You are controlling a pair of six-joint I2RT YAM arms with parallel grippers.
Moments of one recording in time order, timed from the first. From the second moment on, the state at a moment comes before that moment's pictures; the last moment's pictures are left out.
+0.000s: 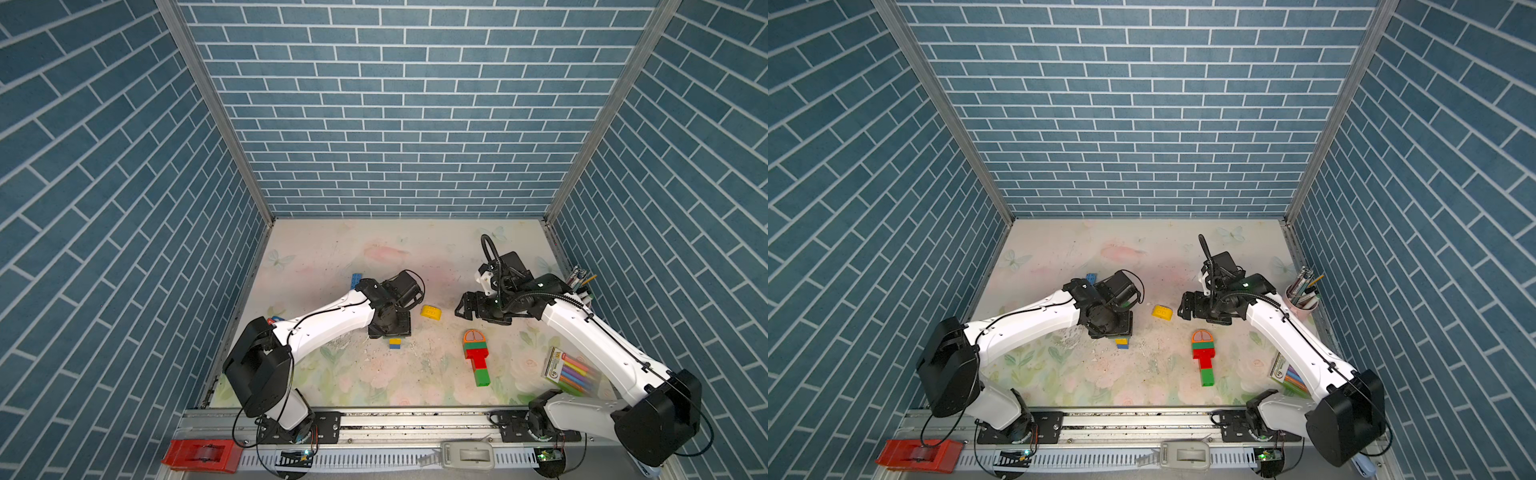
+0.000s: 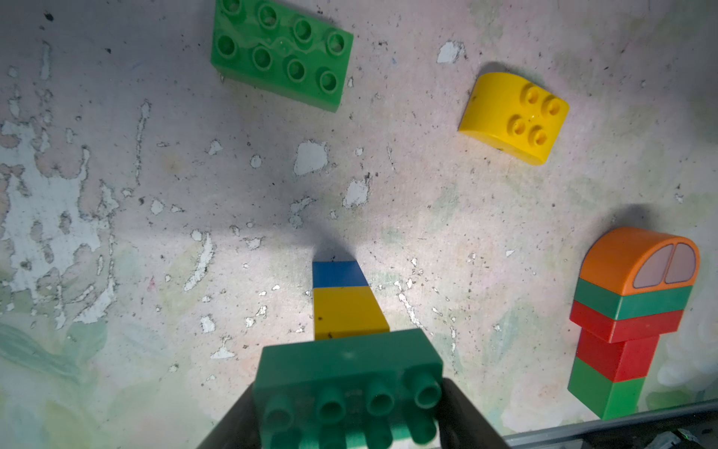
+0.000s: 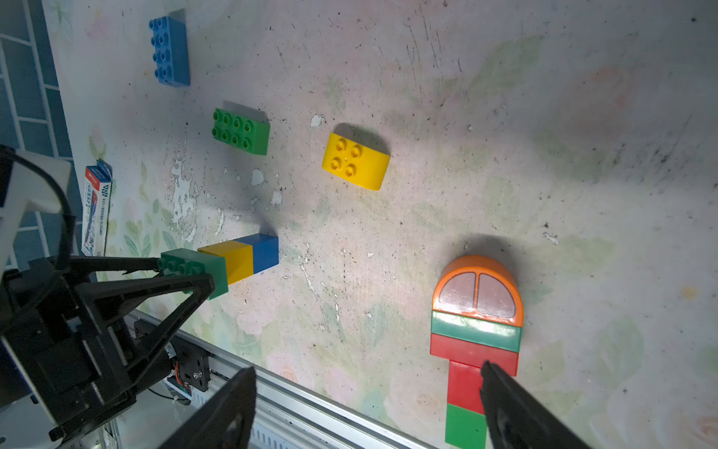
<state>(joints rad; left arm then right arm) -0.85 1.57 1.19 -0.95 0.00 -0.86 0.52 1.24 1.08 -0.98 -0.30 0.49</state>
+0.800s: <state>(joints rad) -0.91 1.50 1.08 -0.81 -0.04 -0.73 0.52 1.23 1.08 -1.00 -0.29 0.49</state>
